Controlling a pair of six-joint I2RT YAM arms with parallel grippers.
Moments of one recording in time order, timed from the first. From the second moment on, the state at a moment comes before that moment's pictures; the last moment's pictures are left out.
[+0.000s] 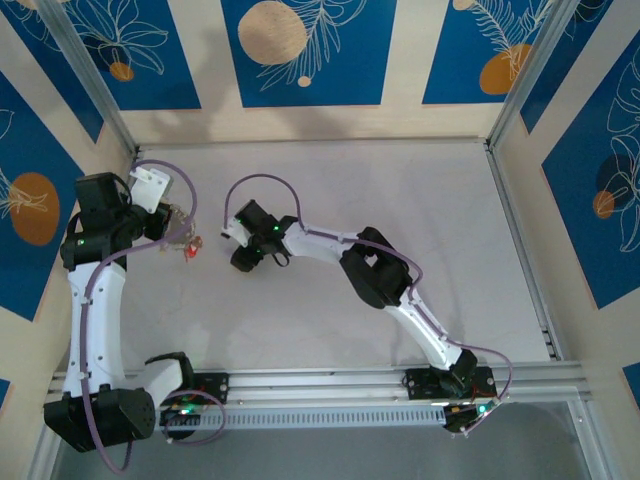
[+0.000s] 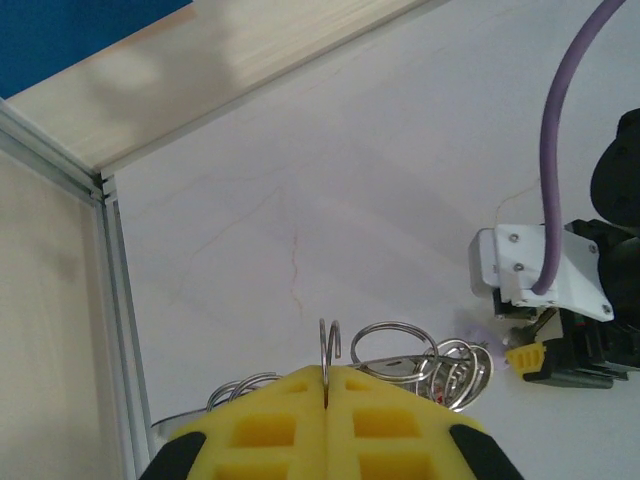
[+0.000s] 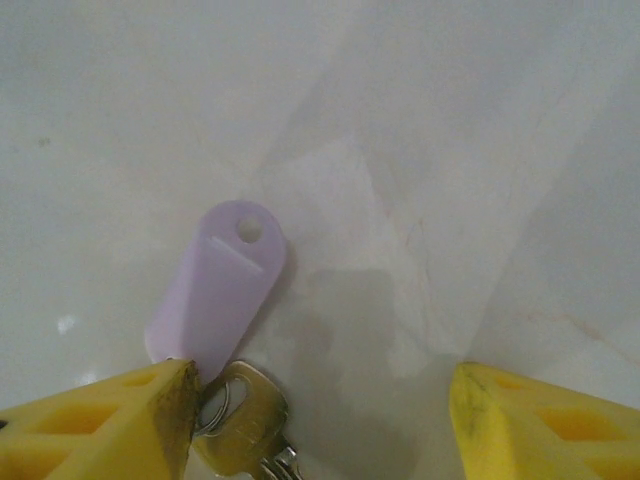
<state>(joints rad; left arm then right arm) 0.20 1.05 1.21 -0.81 0.29 0.53 0.92 2.43 1.92 -0.43 -0.12 -0.16</state>
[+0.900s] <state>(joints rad) 0.11 1.02 1.02 -0.77 0.54 0.52 0.68 1.77 1.19 -0.53 -0.39 0.12</state>
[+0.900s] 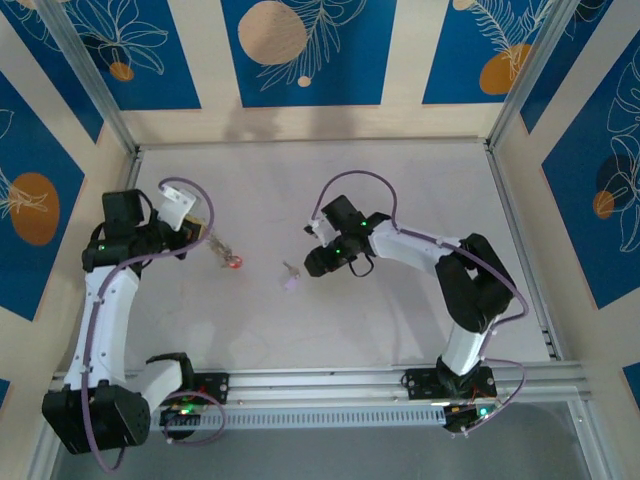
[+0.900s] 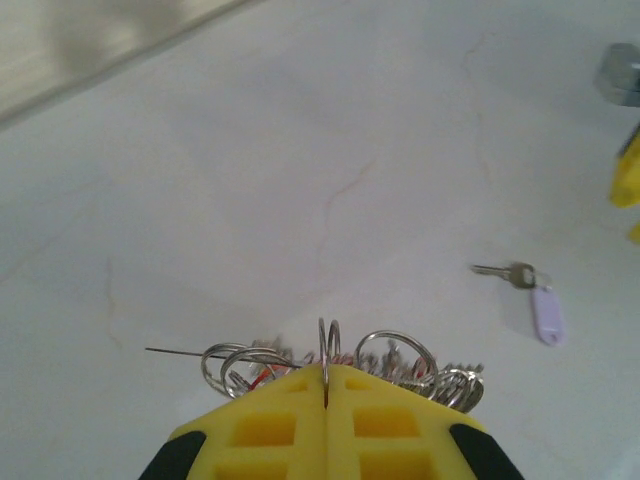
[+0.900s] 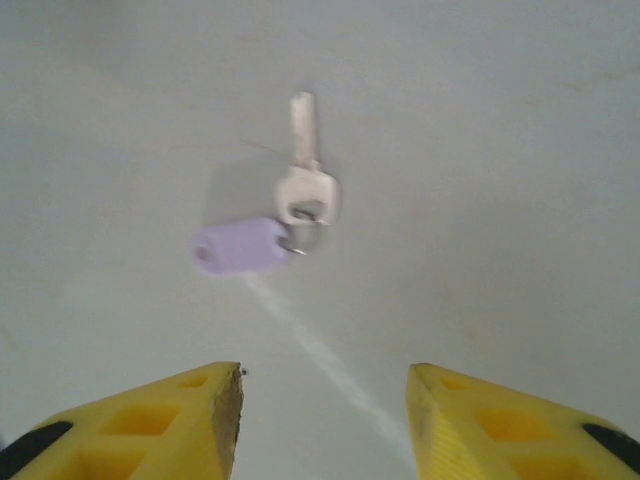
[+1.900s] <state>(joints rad) 0.11 0.89 0.86 -0.72 0.56 0.53 0.67 2.14 1.52 -0.79 -0.59 0.29</state>
